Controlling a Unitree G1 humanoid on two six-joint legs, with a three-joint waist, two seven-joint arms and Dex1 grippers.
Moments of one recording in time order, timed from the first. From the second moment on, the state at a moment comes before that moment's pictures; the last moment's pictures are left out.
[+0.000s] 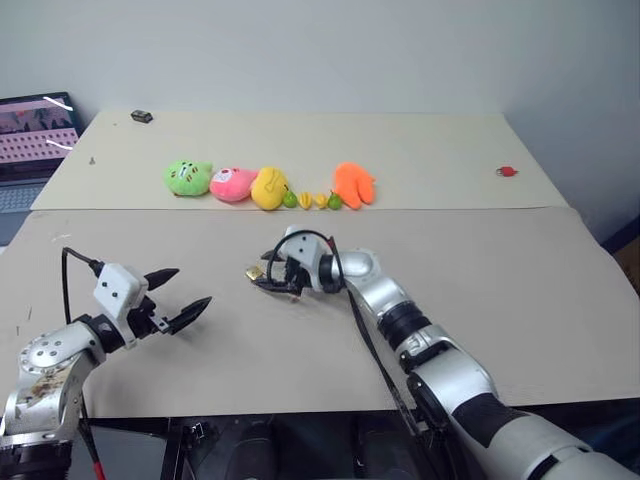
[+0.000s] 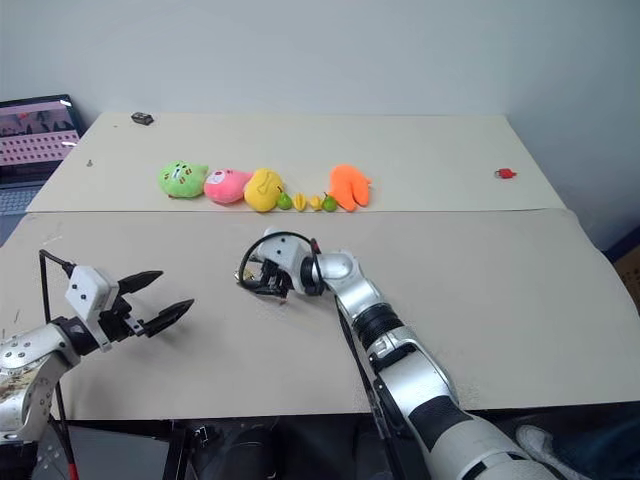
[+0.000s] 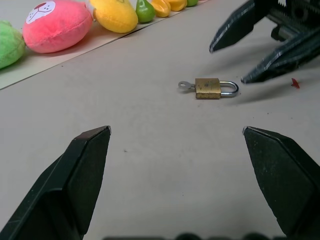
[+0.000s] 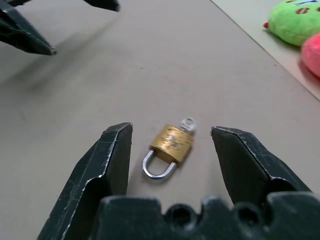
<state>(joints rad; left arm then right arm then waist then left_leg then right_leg) 0.04 0.70 0.33 -0.07 -0.40 0.18 -0.88 -0.90 -0.02 0.26 0.84 -0.05 -0.15 0.88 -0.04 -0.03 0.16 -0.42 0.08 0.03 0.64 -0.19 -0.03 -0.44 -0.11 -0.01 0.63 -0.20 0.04</state>
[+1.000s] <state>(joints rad) 0.03 0.70 0.34 -0.07 -0.42 0.20 -0.87 -0.73 0.01 0.34 0.58 -0.09 -0.01 0.75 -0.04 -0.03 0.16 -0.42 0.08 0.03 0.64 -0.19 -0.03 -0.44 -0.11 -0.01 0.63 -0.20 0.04</state>
